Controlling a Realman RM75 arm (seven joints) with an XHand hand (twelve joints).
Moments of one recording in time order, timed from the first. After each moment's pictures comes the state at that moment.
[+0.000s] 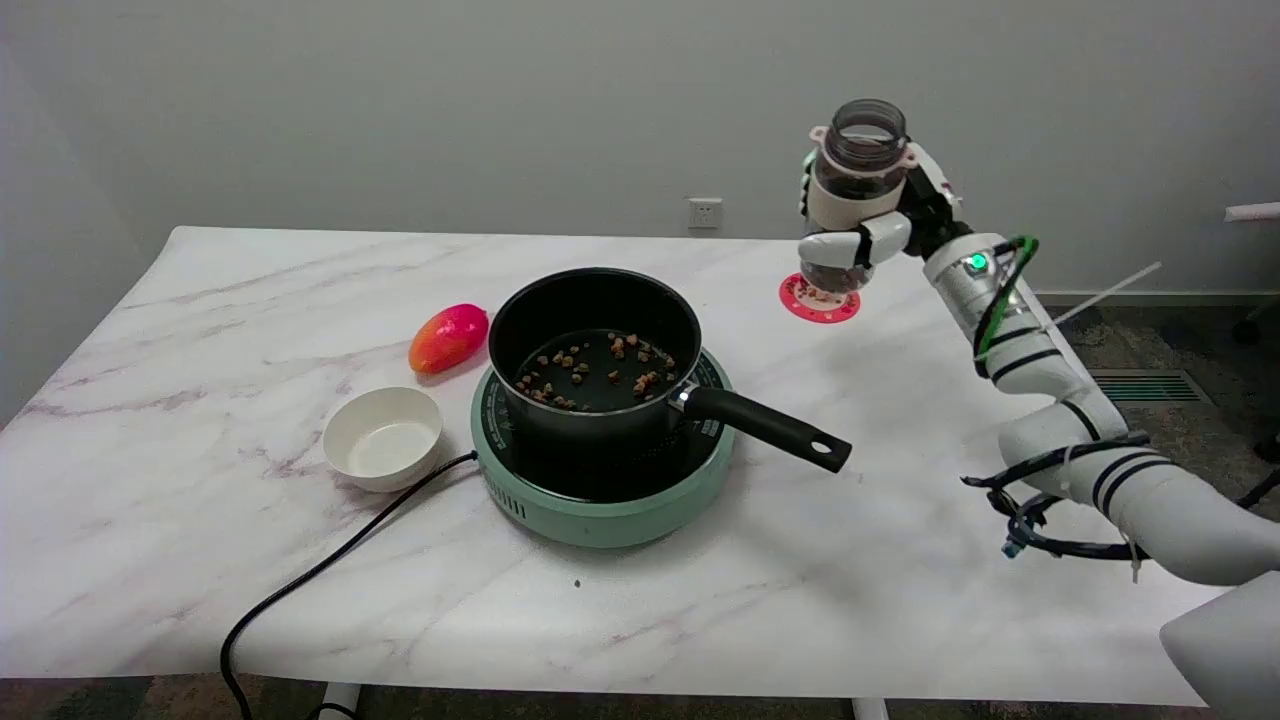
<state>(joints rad) 0.43 -0.95 -1.78 0.72 0.24 0.80 1.78</state>
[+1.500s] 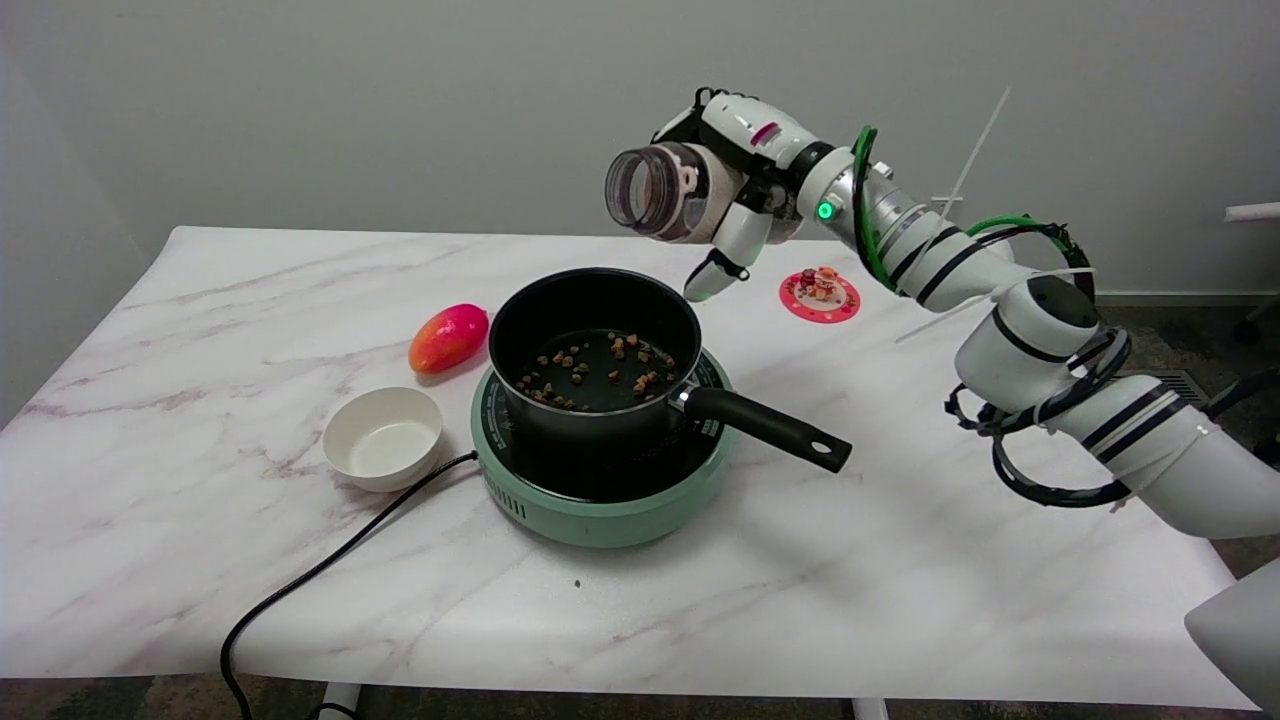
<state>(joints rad) 0.47 -0.90 -1.89 1.45 -0.65 0.16 1.79</state>
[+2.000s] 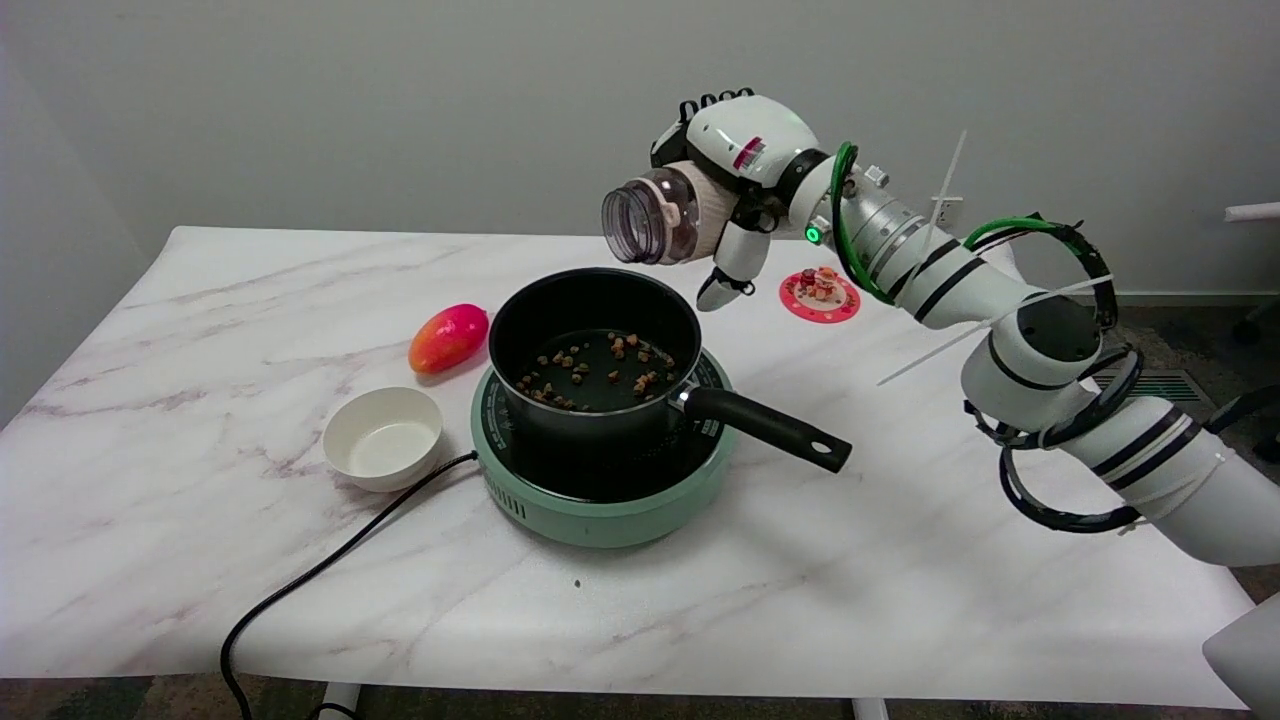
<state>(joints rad) 0.40 -0.89 -1.89 1.60 -0.99 0.07 1.79</state>
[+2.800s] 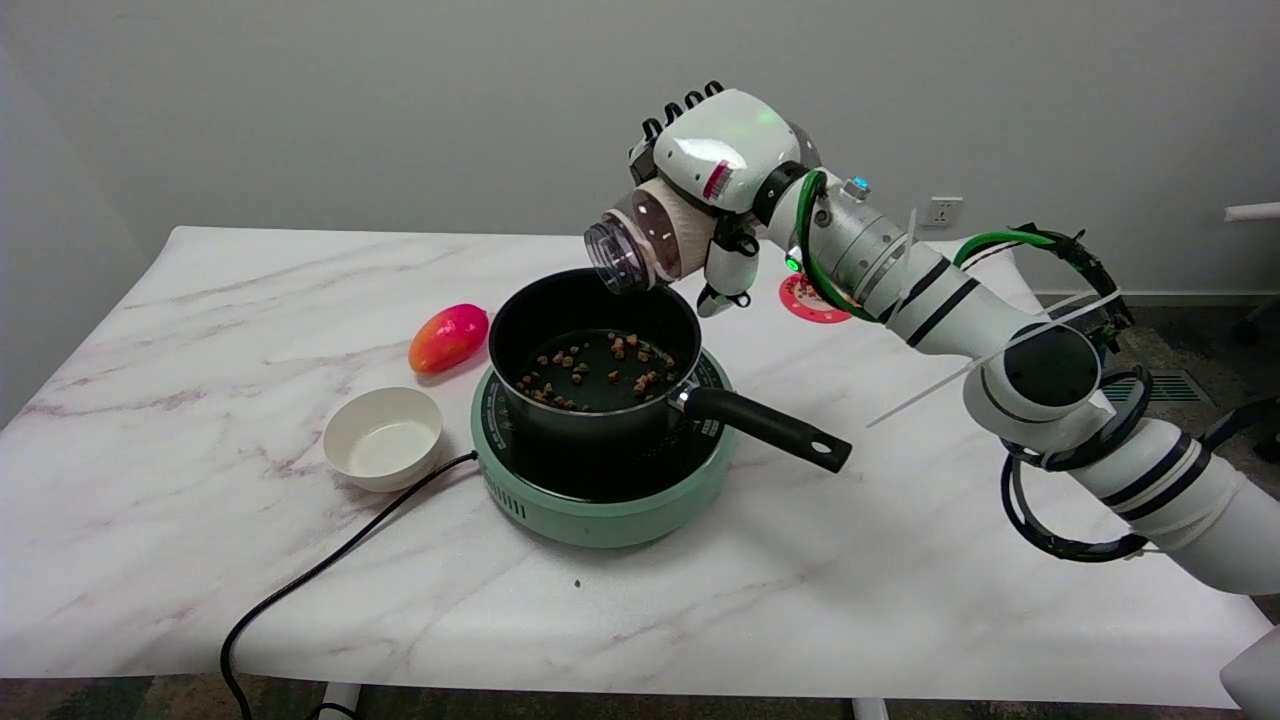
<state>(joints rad) 0.35 -0.89 -1.92 1.74 -1.30 0.04 1.77</state>
